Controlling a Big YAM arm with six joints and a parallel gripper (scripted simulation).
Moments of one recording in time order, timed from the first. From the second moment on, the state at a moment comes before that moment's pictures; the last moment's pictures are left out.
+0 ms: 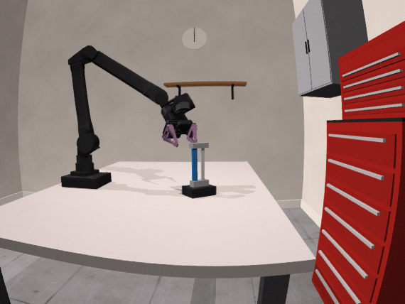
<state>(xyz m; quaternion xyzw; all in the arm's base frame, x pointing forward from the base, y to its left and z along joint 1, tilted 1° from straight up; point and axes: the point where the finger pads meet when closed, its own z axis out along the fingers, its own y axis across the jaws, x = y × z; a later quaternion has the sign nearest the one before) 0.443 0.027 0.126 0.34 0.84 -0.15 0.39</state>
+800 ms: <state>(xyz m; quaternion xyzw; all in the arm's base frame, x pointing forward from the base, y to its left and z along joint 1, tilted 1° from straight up) 0.443 0.026 0.126 0.34 0.84 -0.15 0.39</state>
